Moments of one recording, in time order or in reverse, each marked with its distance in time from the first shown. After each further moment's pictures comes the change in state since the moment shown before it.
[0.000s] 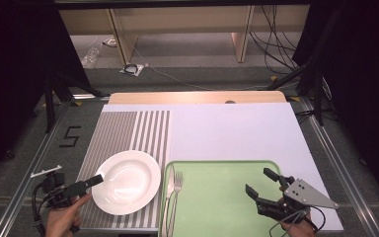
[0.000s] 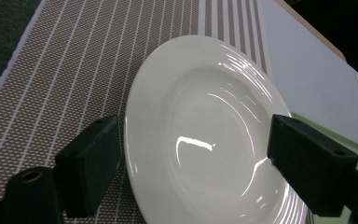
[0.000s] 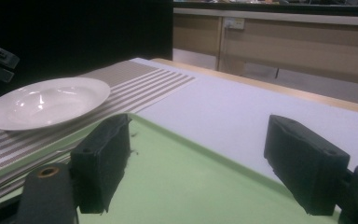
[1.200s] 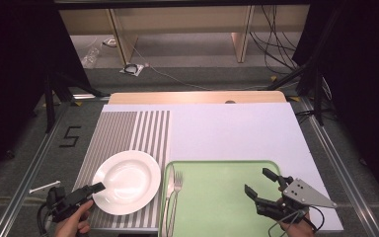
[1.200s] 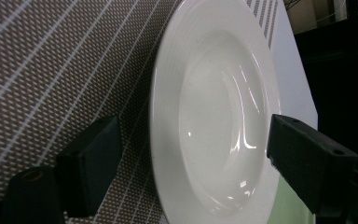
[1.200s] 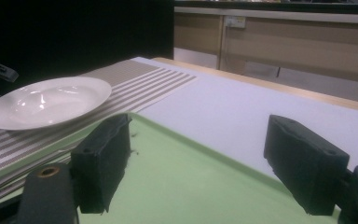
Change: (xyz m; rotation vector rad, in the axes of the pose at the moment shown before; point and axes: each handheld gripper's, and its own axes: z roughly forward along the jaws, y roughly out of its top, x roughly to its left) left arm 0.023 -0.033 0.012 0.062 -0.095 -0.403; right arm 0.001 0.000 0.001 0.005 0.004 0.008
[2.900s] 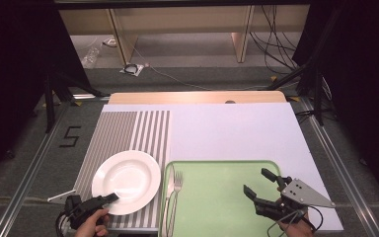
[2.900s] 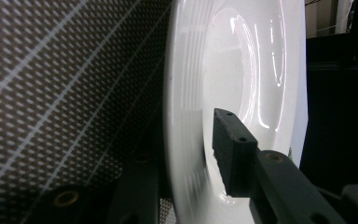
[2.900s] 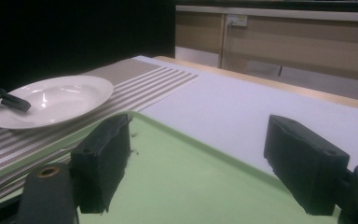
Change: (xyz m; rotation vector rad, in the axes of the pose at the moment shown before) left arm 0.008 -0.031 0.028 0.046 -0.006 -0.155; right arm 0.001 -0.001 0.002 0.002 0.005 -0.003
